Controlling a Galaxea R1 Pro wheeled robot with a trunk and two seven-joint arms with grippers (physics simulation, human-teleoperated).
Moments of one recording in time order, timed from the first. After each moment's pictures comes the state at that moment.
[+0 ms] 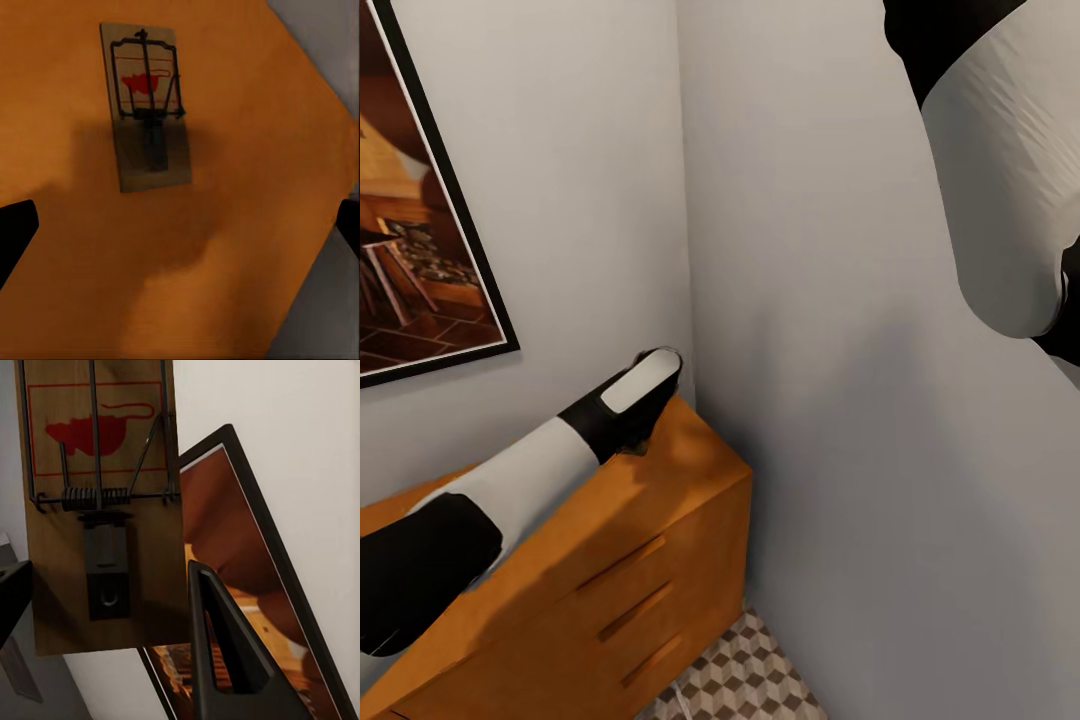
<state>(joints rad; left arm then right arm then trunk) -1.30 -0.05 -0.84 -0.82 1.75 -0.43 1.51 -2.15 0.17 0.39 -0.66 -1.56 0.71 0.04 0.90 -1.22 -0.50</state>
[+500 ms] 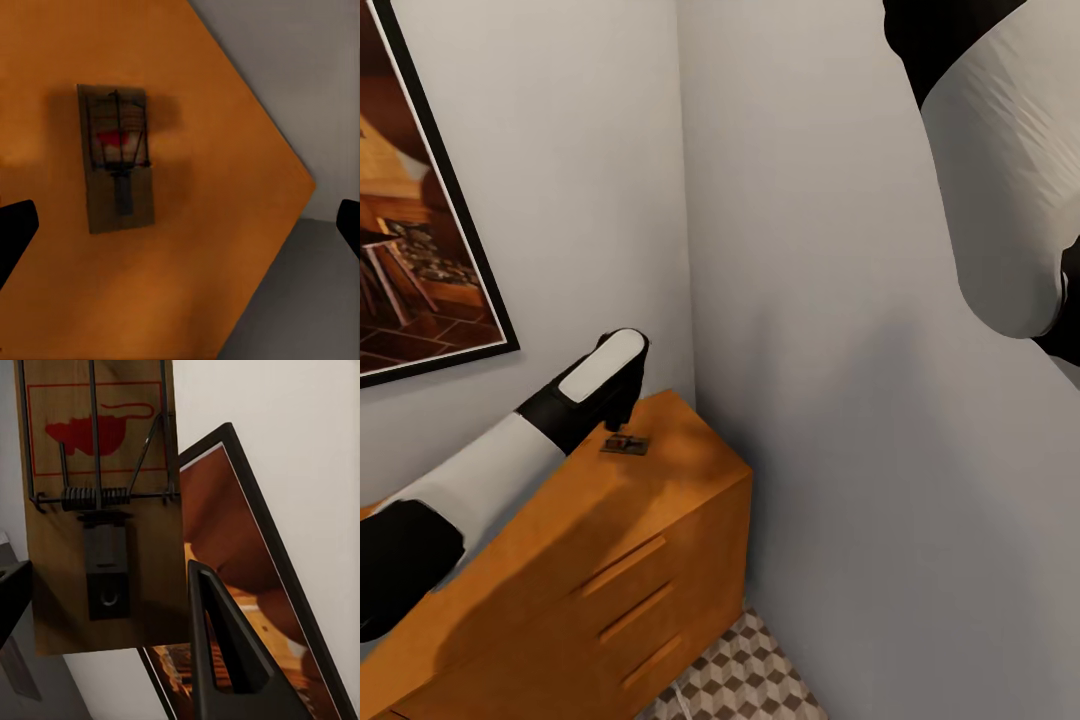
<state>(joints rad) -1.30 0.06 -0.76 -0.97 1.75 -0.43 1.53 -2.15 0.17 0.39 -0.66 -1.56 0.72 0.04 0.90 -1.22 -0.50</state>
